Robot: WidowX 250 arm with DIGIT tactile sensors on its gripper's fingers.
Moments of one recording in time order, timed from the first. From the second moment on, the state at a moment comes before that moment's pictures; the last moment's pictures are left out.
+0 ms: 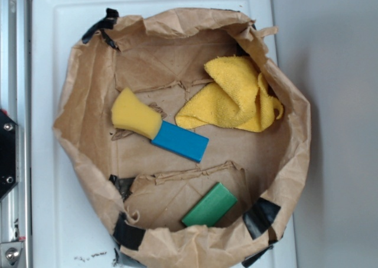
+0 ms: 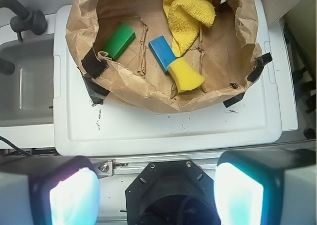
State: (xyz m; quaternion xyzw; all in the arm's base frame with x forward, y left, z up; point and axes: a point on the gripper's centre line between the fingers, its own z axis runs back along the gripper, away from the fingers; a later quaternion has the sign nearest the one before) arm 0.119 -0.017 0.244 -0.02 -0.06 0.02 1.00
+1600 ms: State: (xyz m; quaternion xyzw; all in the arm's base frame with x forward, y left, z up) arm 0.171 -0.013 0.223 -0.04 -0.05 0.00 1.00
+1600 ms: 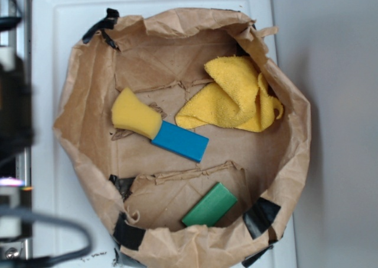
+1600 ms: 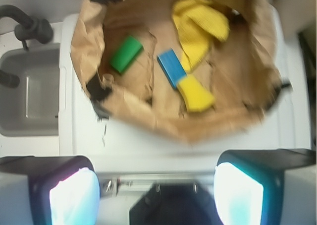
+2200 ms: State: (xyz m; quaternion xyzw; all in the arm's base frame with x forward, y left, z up) arm 0.289 0.016 0.122 -0.01 -0.03 -0.06 1.00
